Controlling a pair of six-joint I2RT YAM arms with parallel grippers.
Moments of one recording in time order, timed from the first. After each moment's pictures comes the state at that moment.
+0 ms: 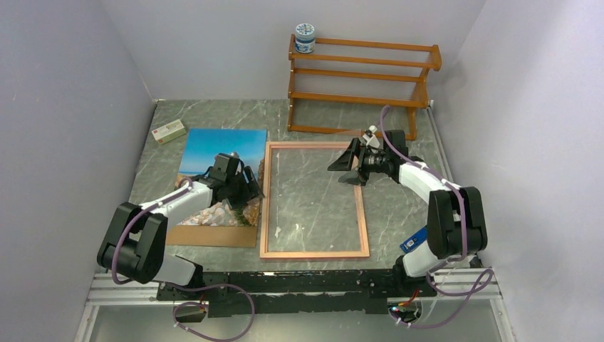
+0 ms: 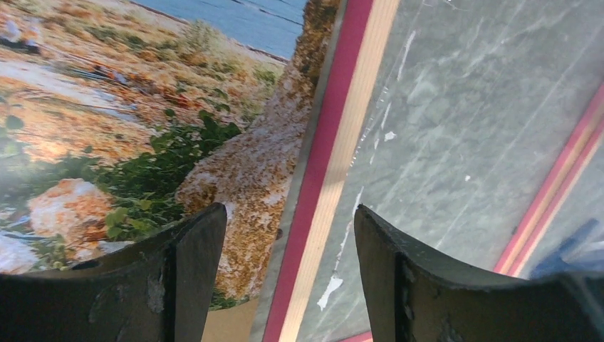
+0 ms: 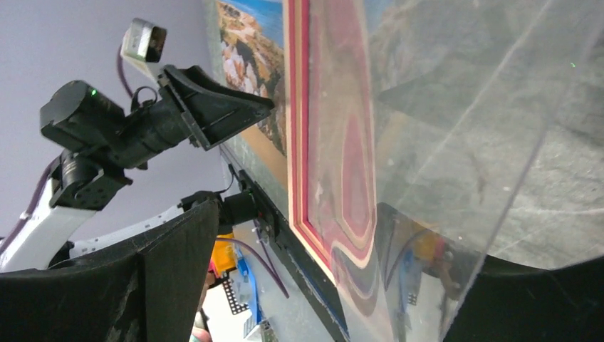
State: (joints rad) left arm -0.38 1.41 0.72 -0.28 0.11 -0.76; right arm 0.12 1.56 0.90 -0.16 -0.89 0.67
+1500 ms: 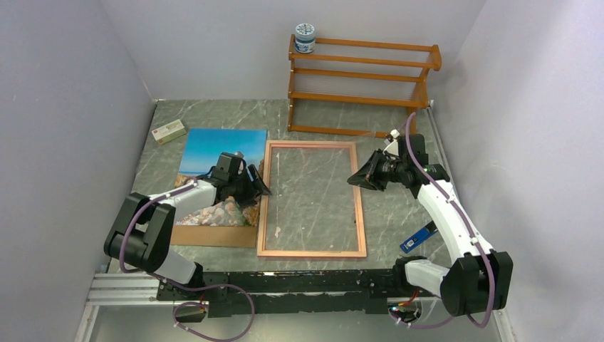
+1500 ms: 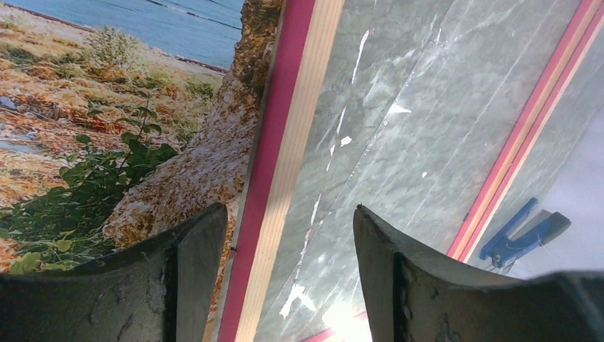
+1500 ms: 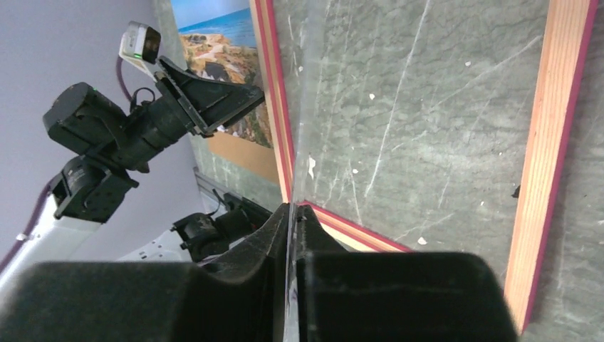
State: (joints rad) left arm -0.38 1.48 0.71 -0.14 0.24 -0.84; right arm 0.12 1.15 0.92 -0.61 -0.61 0.72
